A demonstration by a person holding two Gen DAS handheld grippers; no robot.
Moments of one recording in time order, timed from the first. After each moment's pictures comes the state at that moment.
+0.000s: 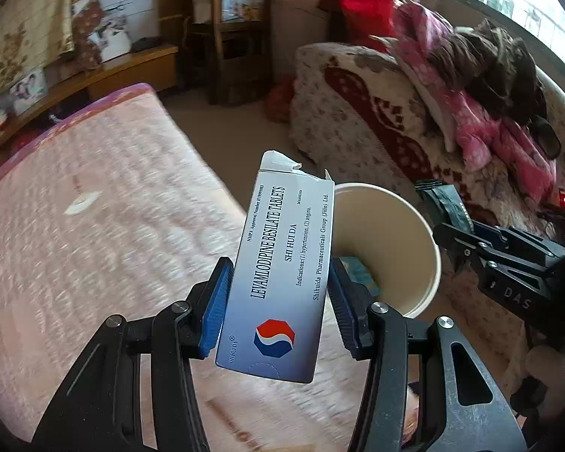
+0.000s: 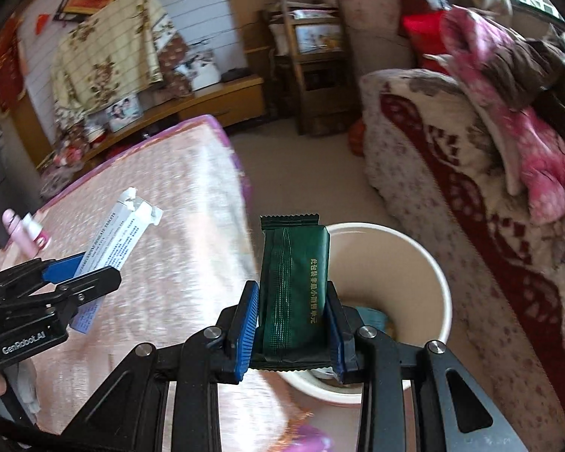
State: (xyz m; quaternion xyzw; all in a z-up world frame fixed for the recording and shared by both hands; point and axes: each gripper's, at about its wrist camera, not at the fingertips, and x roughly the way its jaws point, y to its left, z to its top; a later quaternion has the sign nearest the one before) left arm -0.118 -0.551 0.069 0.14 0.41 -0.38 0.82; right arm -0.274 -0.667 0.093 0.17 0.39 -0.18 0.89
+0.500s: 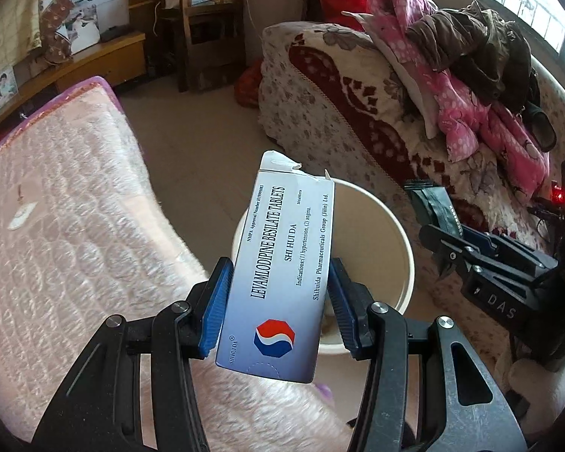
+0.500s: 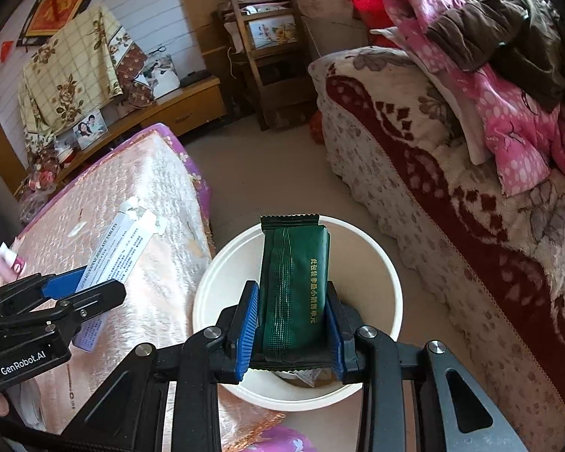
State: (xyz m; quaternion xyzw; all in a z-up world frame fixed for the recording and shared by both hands) left arm -0.128 -0.632 0.047 0.14 0.44 -0.41 0.79; right arm -0.300 -0.734 0.072 0.20 0.39 -0.22 0.87
